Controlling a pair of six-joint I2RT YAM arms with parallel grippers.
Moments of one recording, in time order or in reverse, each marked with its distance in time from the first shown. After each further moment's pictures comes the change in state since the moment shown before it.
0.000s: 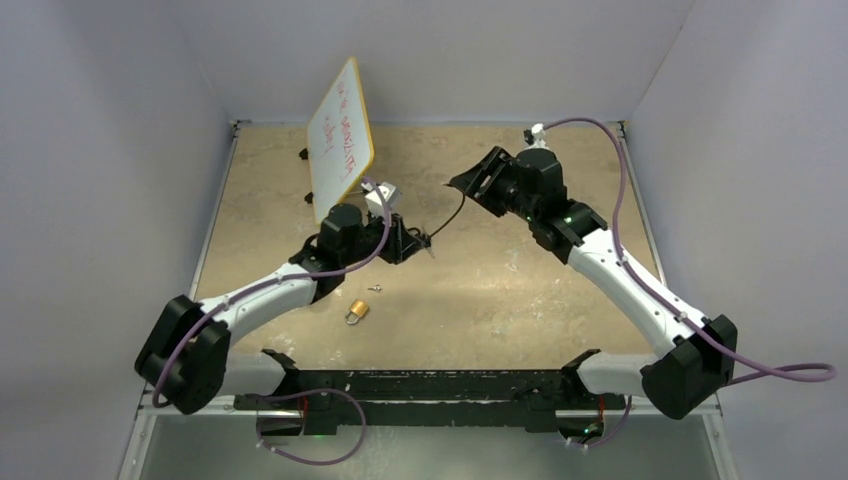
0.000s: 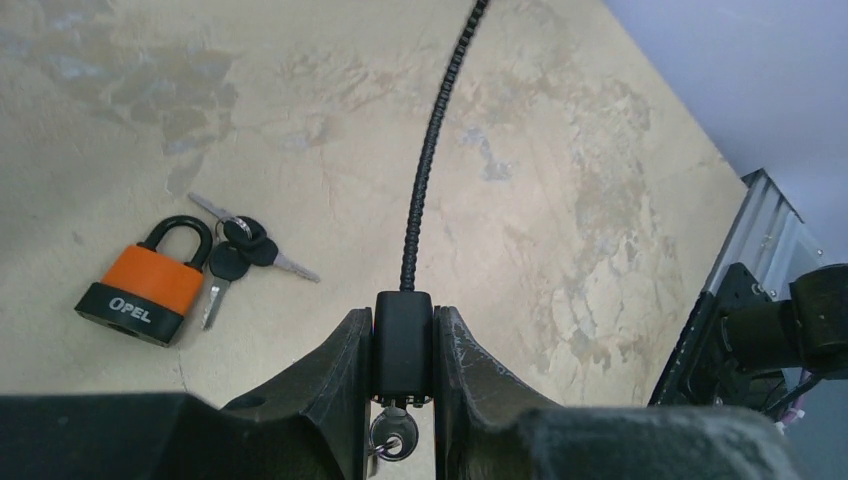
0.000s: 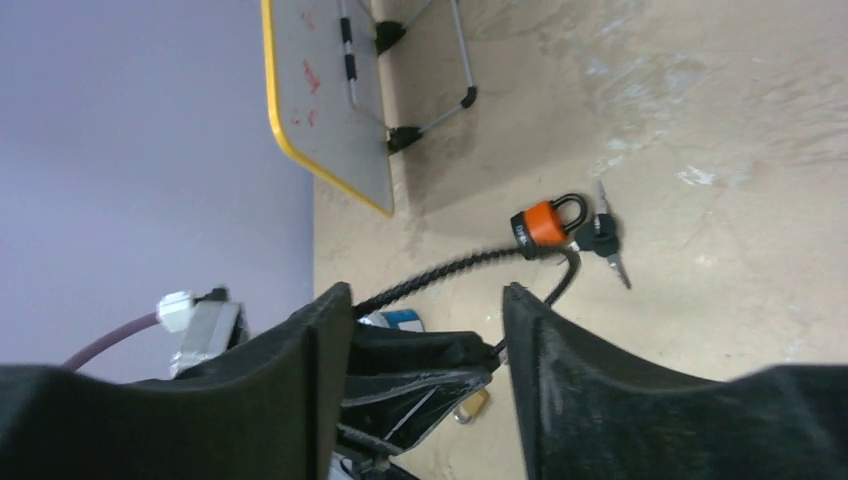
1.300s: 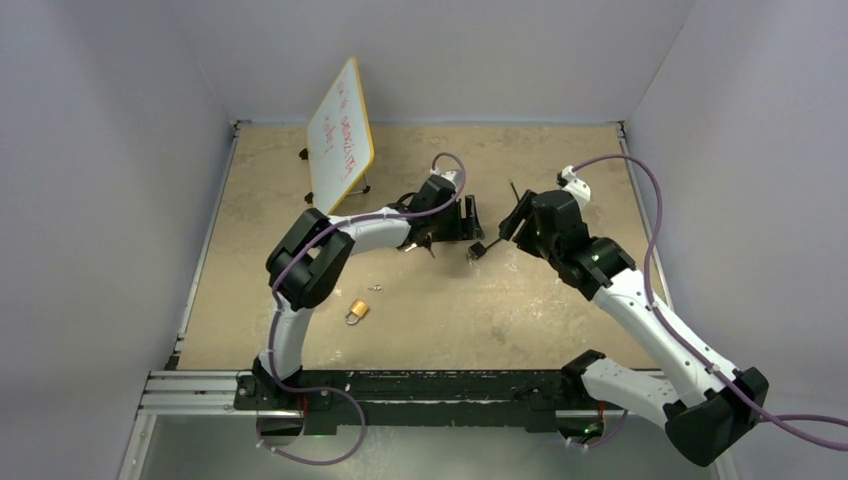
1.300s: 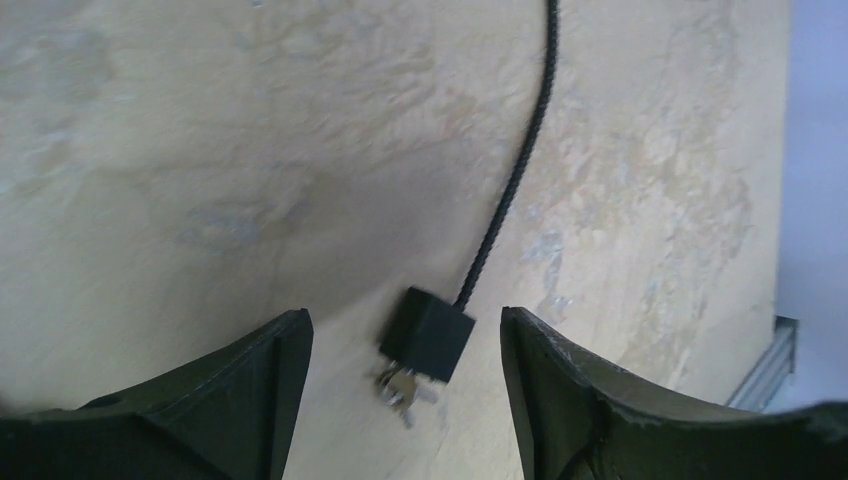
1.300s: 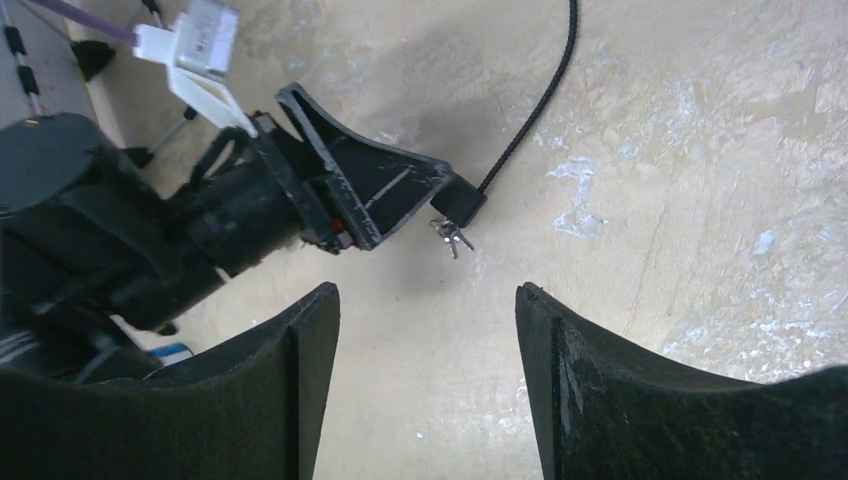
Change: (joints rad) left arm -0.134 0.864 0.740 -0.264 -0.125 -0.371; right arm -0.006 -0.268 -0.188 -0.340 0.362 -0.119
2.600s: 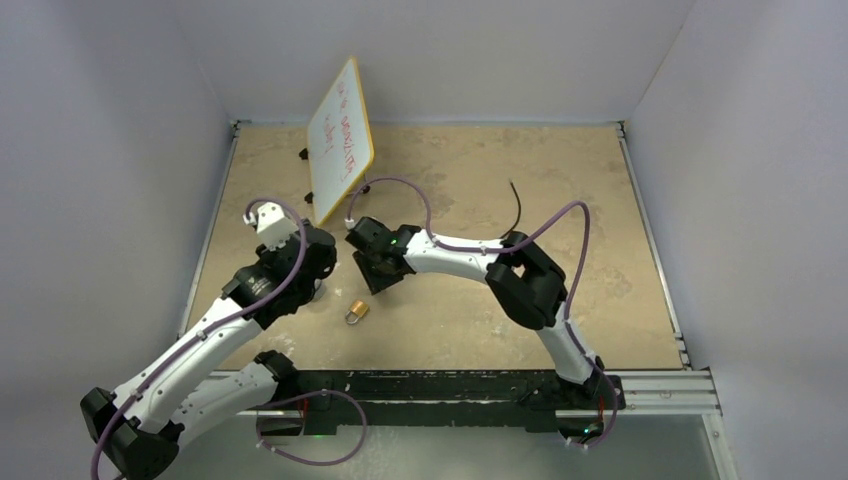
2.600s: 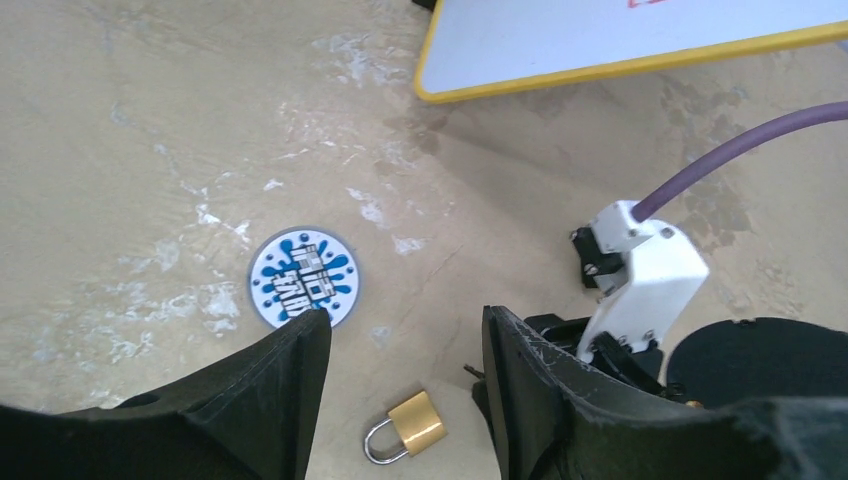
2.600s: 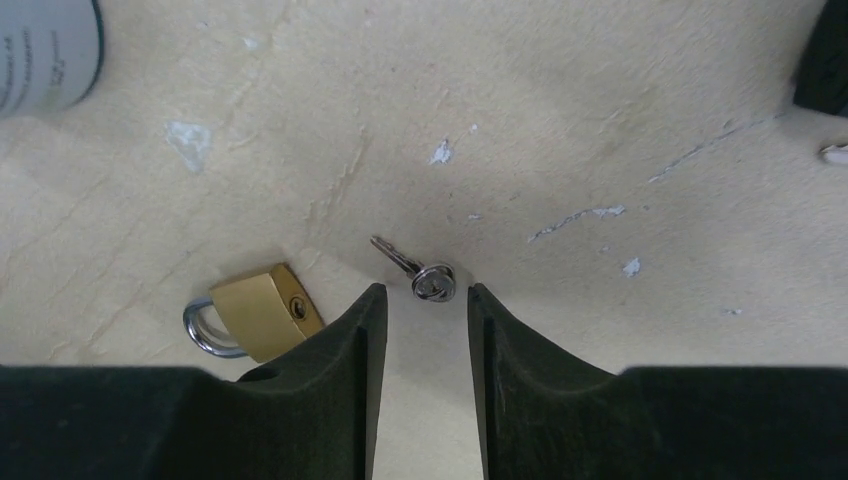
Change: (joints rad) left arm 0.076 -1.248 -0.547 -0.856 -0.961 -0.258; right arm 0.494 1.146 0.657 0.051 -0.297 -0.358
